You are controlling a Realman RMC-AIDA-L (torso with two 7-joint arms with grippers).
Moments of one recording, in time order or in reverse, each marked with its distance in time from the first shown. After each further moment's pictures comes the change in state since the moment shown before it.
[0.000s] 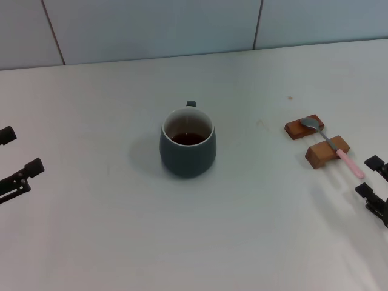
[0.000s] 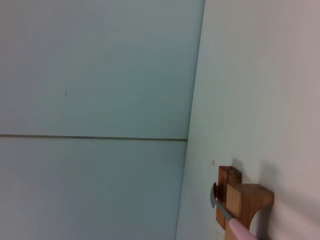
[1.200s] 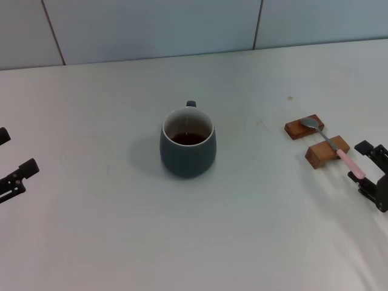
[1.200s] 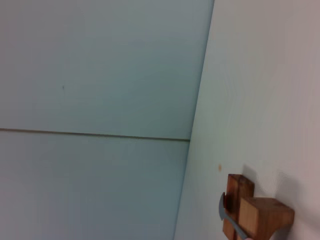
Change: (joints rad) left arm 0.020 -0.002 0.000 0.000 -0.024 0.006 0.000; right arm 0.072 -0.012 -0.005 0.000 -0.001 0.061 0.000
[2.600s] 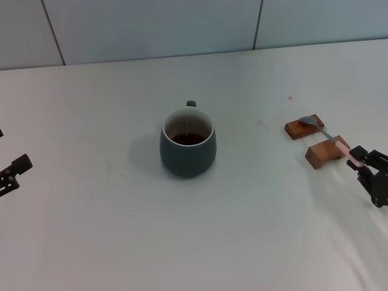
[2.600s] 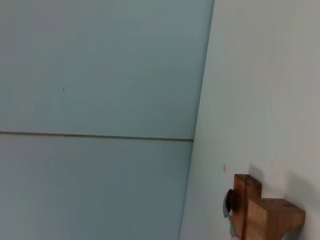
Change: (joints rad) left arm 0.010 0.003 -0.001 0.000 -0.030 0.008 -0.002; right arm 0.014 0.006 0.009 0.001 0.003 0.010 0.015
